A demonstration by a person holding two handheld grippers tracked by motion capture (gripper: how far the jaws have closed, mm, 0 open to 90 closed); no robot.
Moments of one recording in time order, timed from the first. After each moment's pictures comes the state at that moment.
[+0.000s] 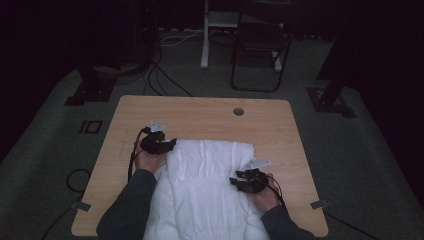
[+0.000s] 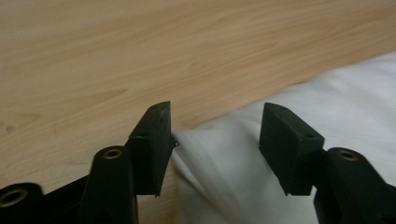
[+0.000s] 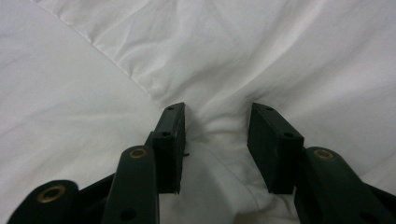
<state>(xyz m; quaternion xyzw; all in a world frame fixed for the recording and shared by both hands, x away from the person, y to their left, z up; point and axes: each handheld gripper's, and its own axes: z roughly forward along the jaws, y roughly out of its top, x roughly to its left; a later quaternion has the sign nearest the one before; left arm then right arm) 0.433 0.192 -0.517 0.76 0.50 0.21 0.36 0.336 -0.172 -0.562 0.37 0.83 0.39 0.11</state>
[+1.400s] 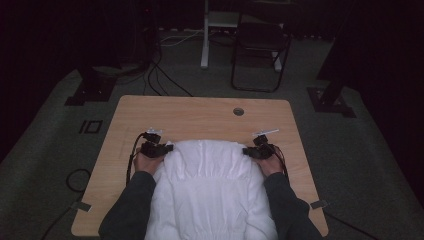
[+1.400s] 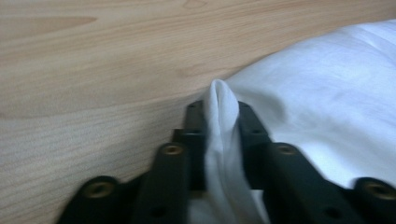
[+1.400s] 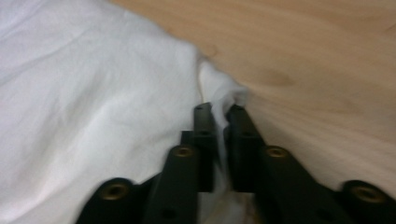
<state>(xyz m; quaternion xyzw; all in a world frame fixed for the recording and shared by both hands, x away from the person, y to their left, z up) 0.441 0.212 -0.543 0.76 0.51 0.11 0.38 0.448 -0.211 -0.550 0.46 0.80 0.36 0.10</state>
